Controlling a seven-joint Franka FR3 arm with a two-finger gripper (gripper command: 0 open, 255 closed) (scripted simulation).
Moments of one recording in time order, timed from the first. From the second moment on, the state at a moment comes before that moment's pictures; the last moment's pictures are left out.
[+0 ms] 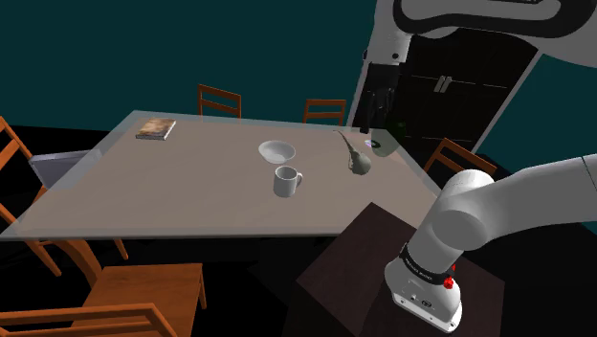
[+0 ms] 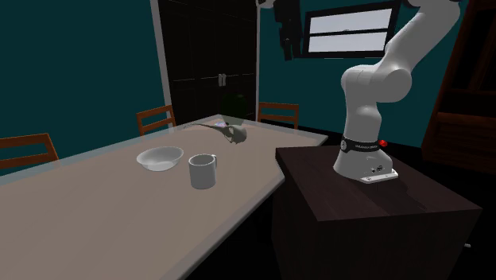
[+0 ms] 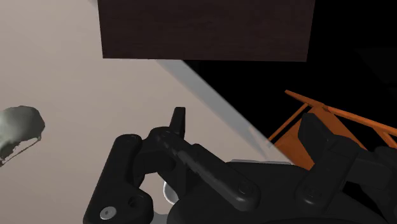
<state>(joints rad) 0.01 -0.75 -0.07 -2.37 0.03 1.45 -0.02</state>
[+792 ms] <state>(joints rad) 0.02 -0.50 -0.06 -2.47 0.02 1.83 -0.01</state>
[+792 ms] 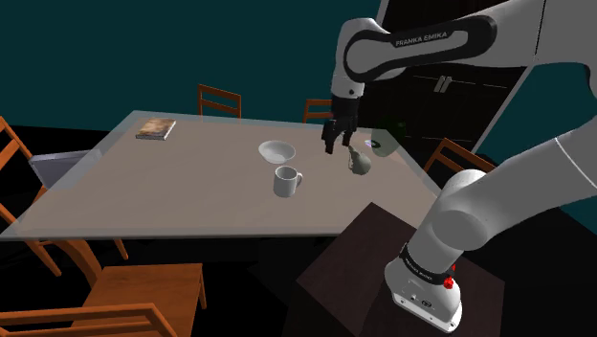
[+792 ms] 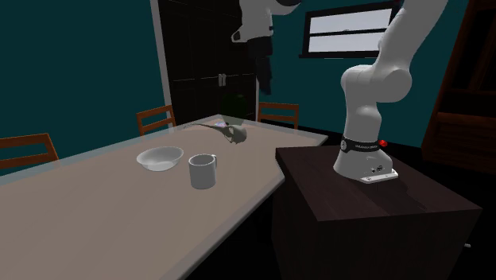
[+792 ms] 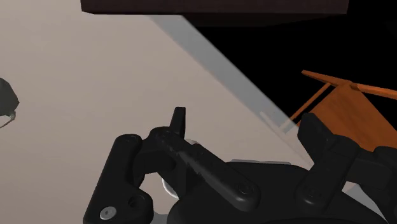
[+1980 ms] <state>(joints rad) 0.03 0.14 -0.06 -2.26 0.03 2.34 0.01</state>
